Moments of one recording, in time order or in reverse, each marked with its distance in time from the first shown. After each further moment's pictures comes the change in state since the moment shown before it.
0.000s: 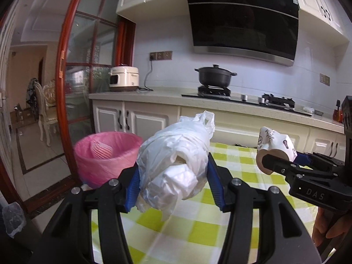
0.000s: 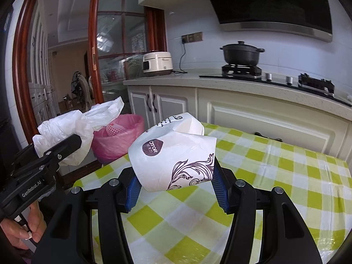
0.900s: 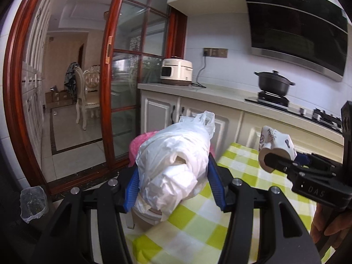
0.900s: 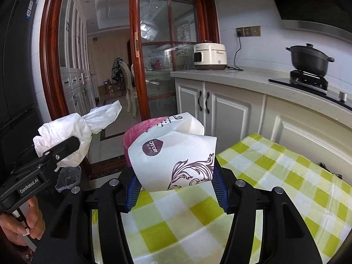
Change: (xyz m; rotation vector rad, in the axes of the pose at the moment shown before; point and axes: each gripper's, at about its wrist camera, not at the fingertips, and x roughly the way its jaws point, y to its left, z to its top) left arm 0.048 0.133 0.029 -0.137 0.048 0.272; right arm 0.143 0.084 0.067 -0.104 0.054 0.293
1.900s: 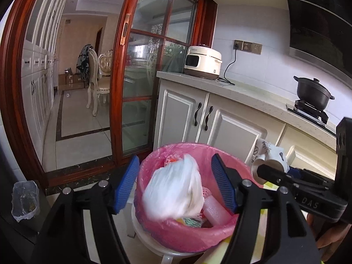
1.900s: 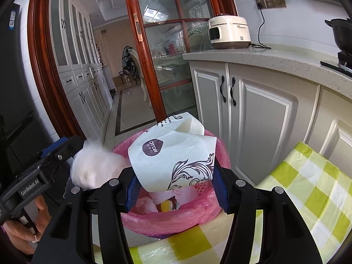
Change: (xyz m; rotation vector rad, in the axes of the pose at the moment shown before) left arm 0.176 0.062 0.047 -0.107 0.069 0.083; right arm 0.184 -0.030 0.051 0.057 0.120 0.147
